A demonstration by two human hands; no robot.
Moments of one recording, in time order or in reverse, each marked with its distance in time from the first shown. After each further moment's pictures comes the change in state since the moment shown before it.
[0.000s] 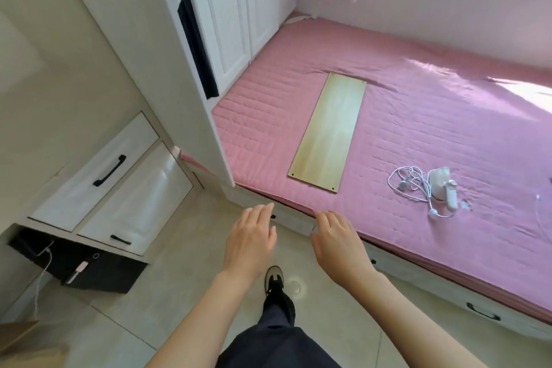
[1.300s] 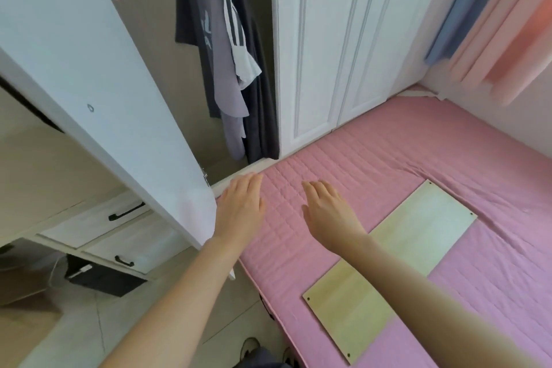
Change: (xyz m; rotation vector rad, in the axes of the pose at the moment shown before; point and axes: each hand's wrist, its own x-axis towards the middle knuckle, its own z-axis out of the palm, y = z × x) left_hand 0.393 -0.063 -0.058 0.214 0.283 -0.484; right_hand 0.489 0.035 -0.103 0.007 0.043 -0.715
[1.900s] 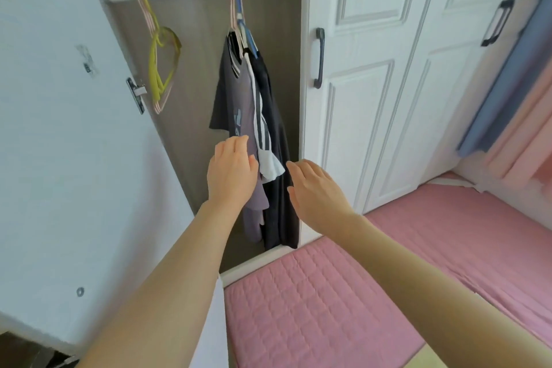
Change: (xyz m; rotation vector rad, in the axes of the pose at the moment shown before) left_hand 0.248 -0.037 -0.122 0.073 0.382 -0.197; right_hand 0.234 0.002 -0.123 -0.069 0.319 -0.270
